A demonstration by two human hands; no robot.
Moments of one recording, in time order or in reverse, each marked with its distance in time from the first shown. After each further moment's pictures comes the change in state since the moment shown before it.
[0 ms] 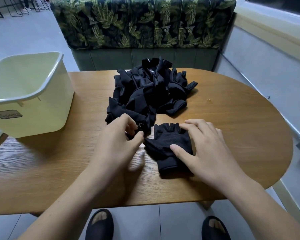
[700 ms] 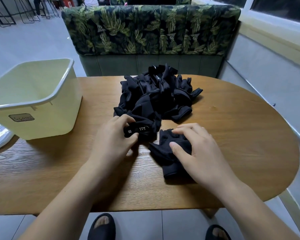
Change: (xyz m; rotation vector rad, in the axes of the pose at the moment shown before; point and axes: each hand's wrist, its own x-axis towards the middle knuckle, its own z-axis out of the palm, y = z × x) left_hand 0.025 -0.031 -0.008 0.124 0.038 0.078; right_hand 0.012 -0.025 0.004 0.240 0.042 0.002
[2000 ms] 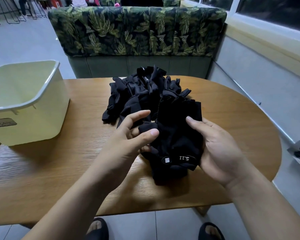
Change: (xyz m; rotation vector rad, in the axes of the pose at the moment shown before) left_hand -0.028 0.077 -0.010 -1.251 -0.337 -0.292; right_hand 0.009 0.004 -0.039 1.480 -0.131 0.444
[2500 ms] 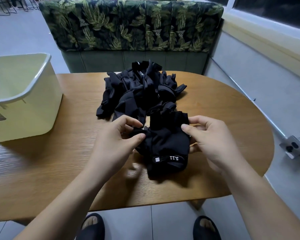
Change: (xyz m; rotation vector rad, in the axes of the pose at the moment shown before) left_hand 0.009 -0.020 -0.018 0.679 0.233 0.128; right_hand 0.013 0.008 -0.034 -0.627 0.346 -0.146
